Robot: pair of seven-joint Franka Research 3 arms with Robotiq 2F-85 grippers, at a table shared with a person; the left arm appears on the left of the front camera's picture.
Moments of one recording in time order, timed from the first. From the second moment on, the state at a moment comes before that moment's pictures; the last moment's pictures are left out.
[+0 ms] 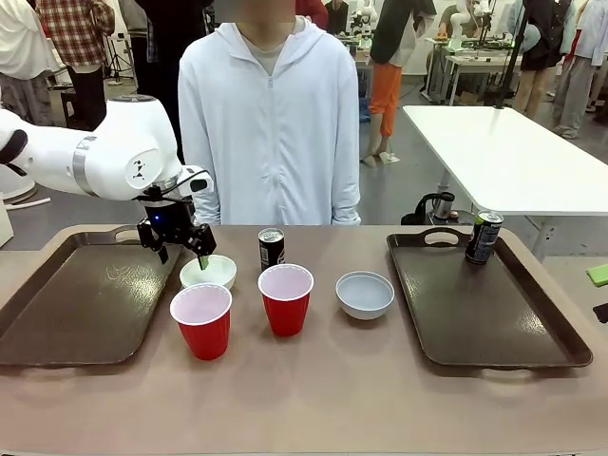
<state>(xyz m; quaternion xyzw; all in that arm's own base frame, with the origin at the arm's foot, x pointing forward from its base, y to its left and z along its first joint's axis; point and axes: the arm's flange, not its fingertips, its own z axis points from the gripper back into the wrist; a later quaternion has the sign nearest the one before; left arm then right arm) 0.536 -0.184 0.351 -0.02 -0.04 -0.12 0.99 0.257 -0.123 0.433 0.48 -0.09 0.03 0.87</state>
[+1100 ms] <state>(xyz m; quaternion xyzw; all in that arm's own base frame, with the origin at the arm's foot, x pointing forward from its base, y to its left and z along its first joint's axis) 0.548 -0.185 0.337 -0.01 -0.01 -0.11 0.99 0.257 -0.123 0.433 0.48 -0.09 0.03 0.87</state>
